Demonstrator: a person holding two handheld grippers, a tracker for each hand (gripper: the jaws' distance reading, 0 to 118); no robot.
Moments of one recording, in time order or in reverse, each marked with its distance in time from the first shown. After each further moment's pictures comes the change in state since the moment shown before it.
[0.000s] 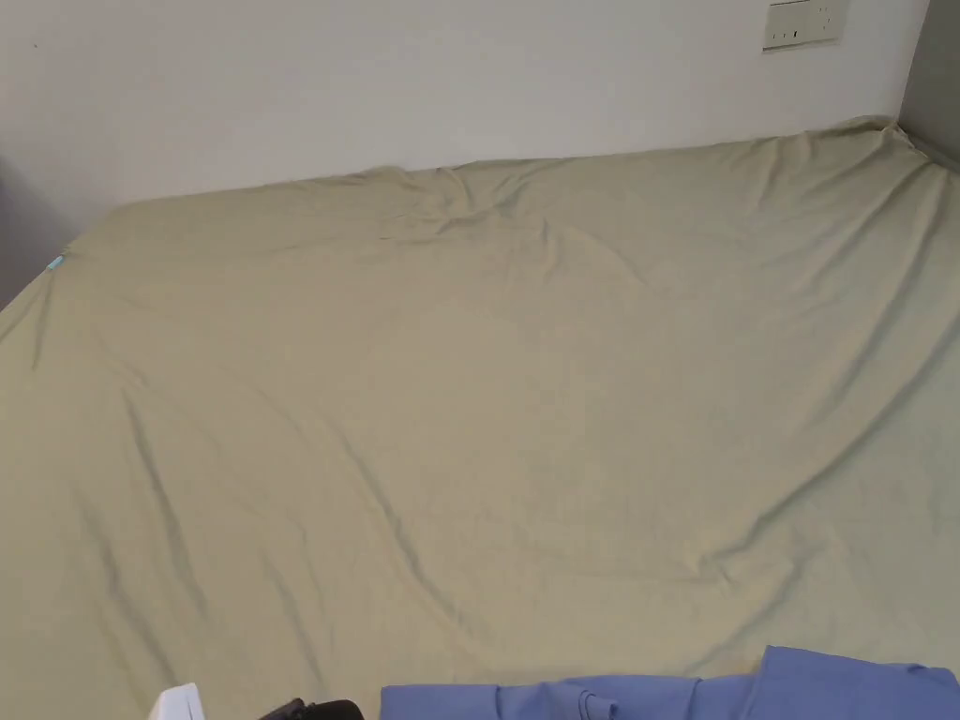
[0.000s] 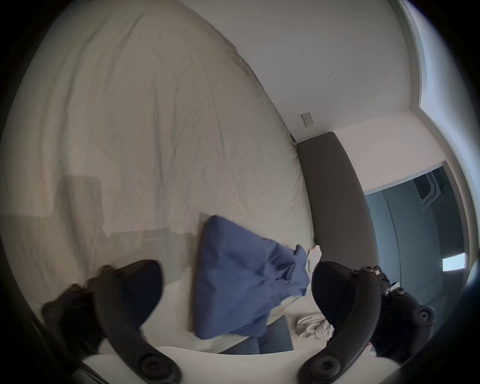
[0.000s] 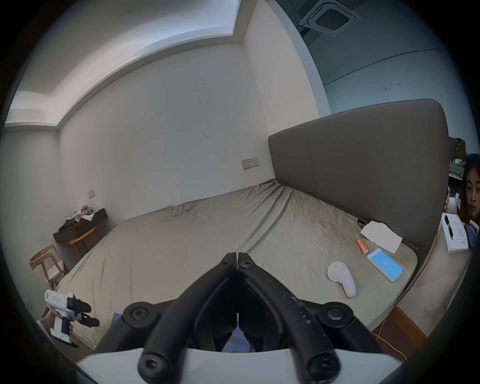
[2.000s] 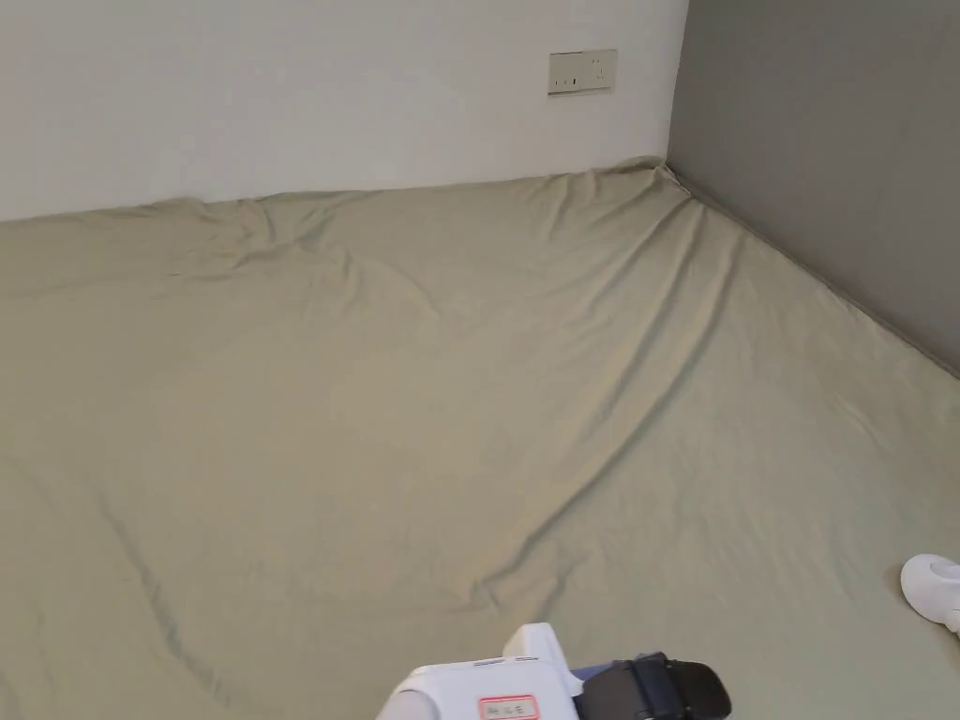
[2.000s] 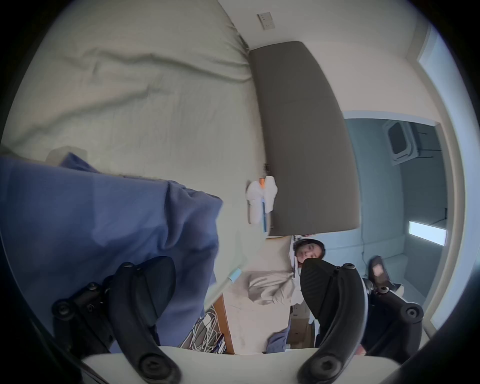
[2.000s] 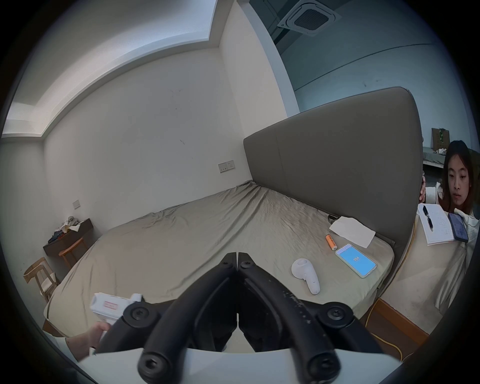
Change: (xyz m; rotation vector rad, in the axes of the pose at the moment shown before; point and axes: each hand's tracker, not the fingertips) left arm 0.263 -0.148 -0.295 -0.414 -0.326 -0.064; right arm 0.077 -0.005 0.033 0.015 -0.096 -0.062
